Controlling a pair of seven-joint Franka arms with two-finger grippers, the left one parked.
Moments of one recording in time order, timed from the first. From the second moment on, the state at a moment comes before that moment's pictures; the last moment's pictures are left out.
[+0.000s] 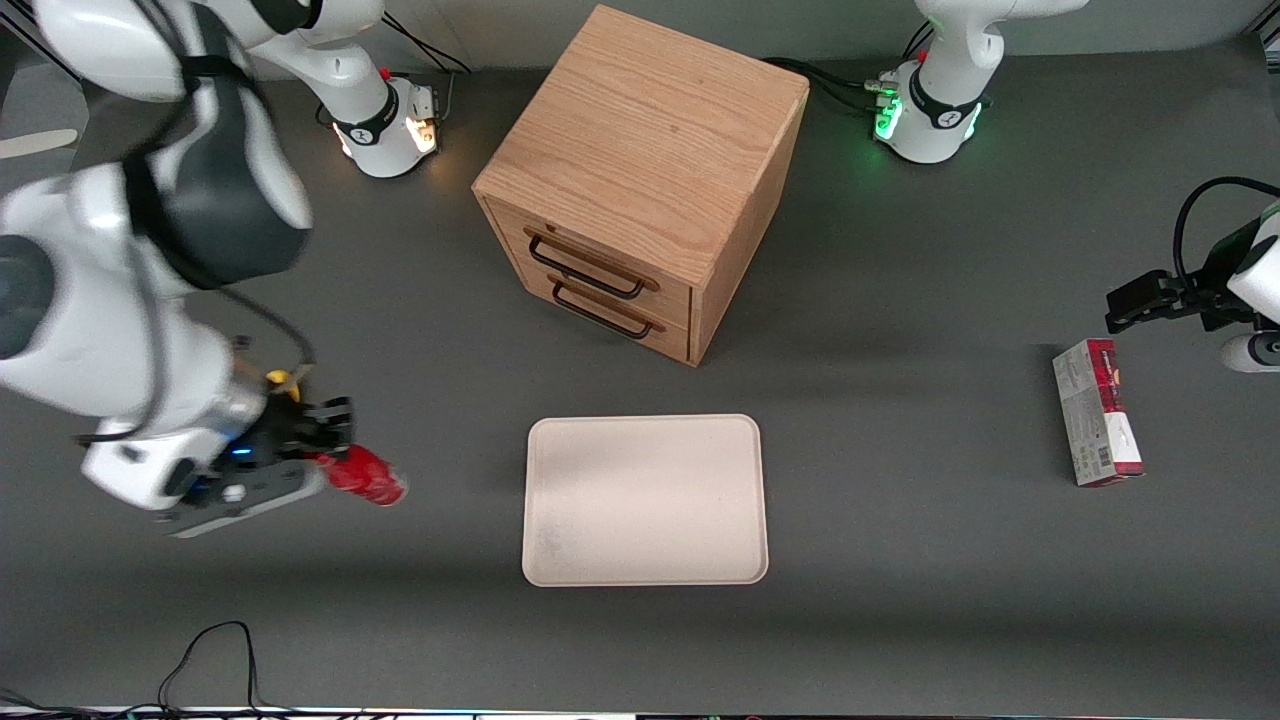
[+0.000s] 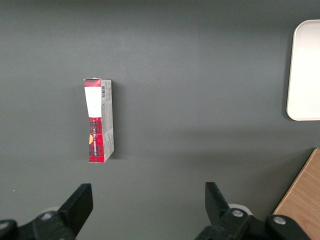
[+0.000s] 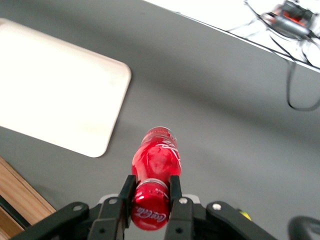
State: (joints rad) arm 0.29 0.64 0.09 -0.88 -0.11 1.56 -0.02
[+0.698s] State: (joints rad) arm 0.44 0.68 0.09 -0.87 -0.12 1.64 0.04
